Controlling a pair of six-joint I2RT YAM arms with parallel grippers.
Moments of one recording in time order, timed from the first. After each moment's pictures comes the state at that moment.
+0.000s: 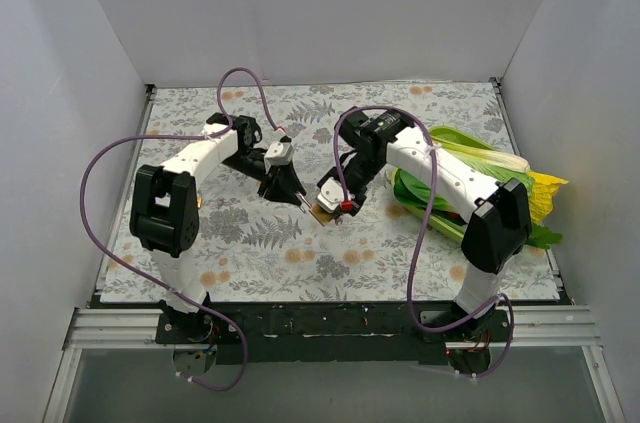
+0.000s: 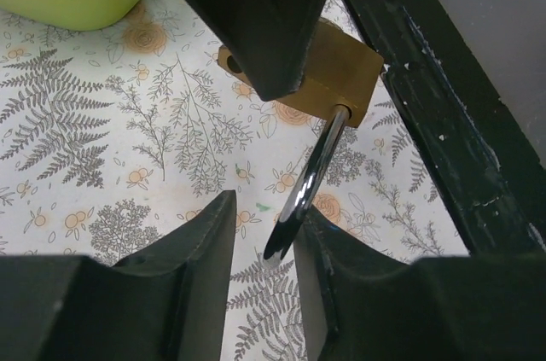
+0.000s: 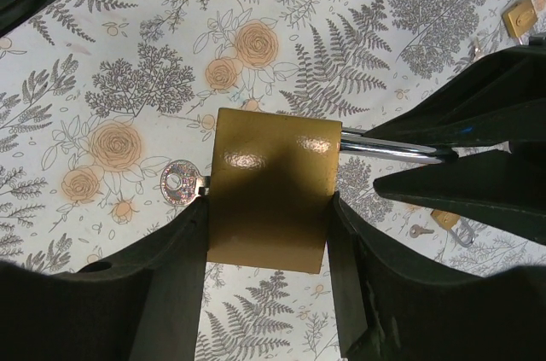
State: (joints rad) left arm -0.29 1.85 1.44 -1.31 1.27 1.61; right arm 0.75 1.77 1.66 -1.30 -0.78 -1.85
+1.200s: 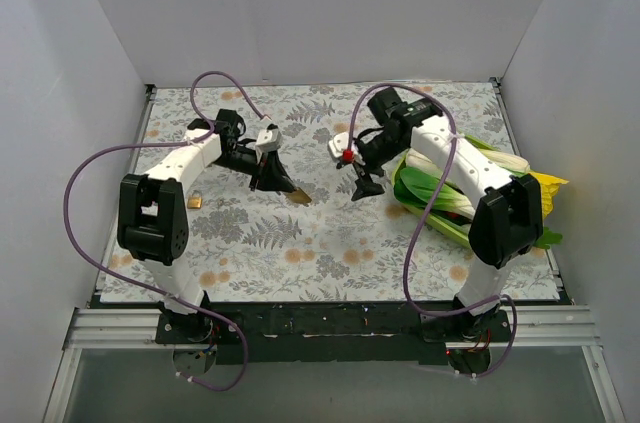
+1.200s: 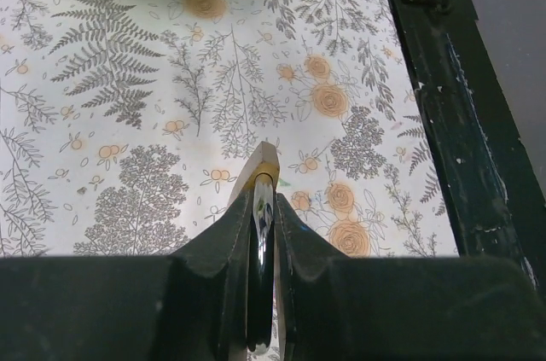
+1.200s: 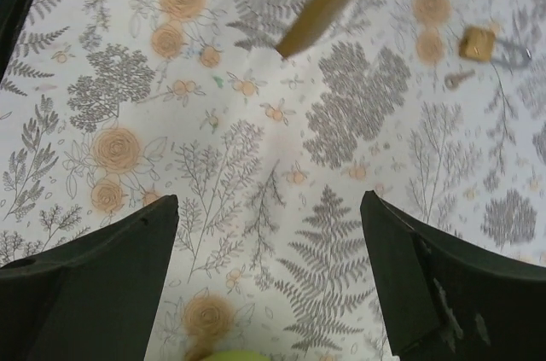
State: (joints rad) left arm -0.22 1.76 1.35 -1.06 1.26 1.27; right arm 0.57 1.77 1.62 -1.15 -0.84 -1.43
